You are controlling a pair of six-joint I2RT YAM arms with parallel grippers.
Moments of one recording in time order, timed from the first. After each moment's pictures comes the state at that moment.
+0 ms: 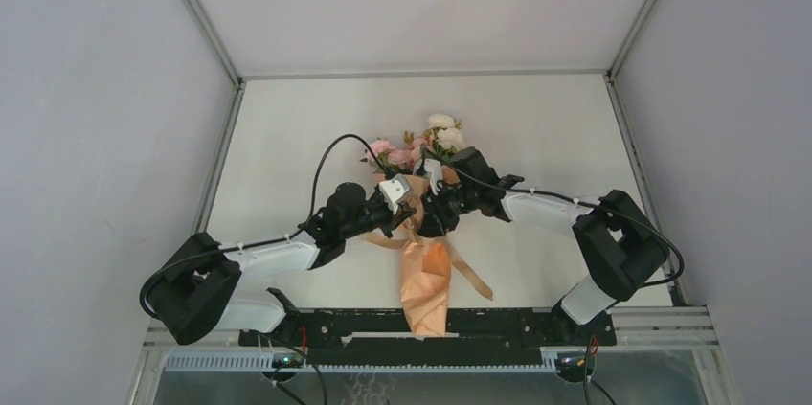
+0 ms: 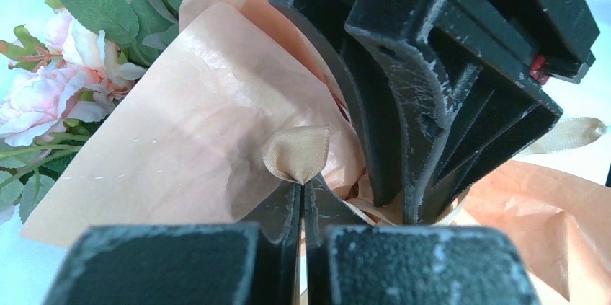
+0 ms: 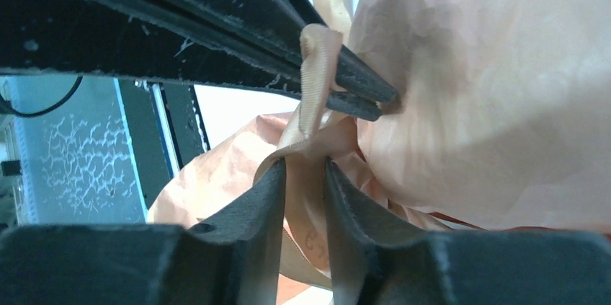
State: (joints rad) left arm -0.74 1.30 0.45 0.51 0.27 0.09; right arm 0.67 1.58 0.86 -0.13 -0.75 0.05
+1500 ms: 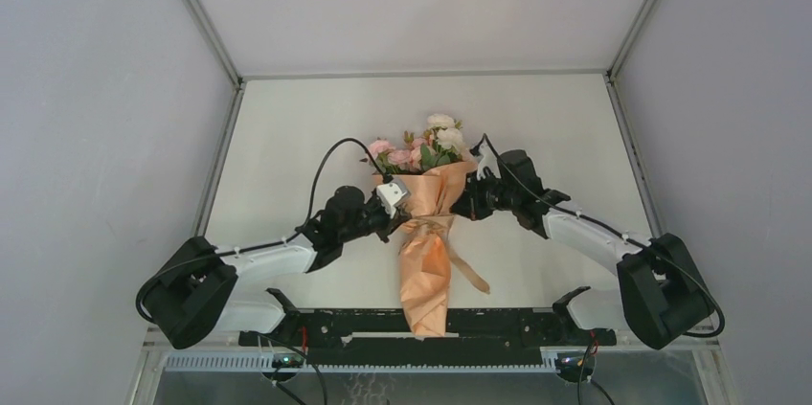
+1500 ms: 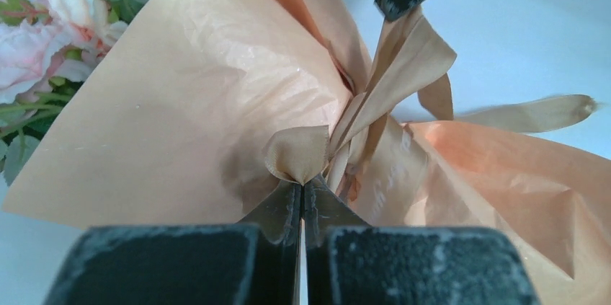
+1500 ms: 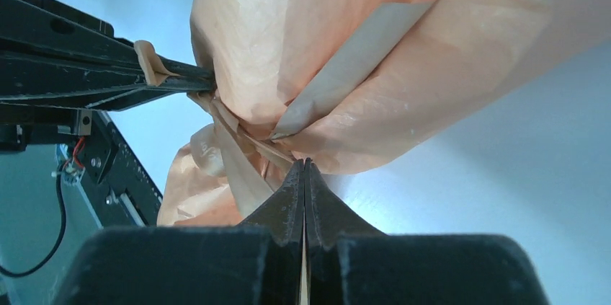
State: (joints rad) left arm -0.74 1.27 0.43 0.47 0.26 0.08; right arm 0.48 1.31 0.65 -0.03 -0.50 0.32
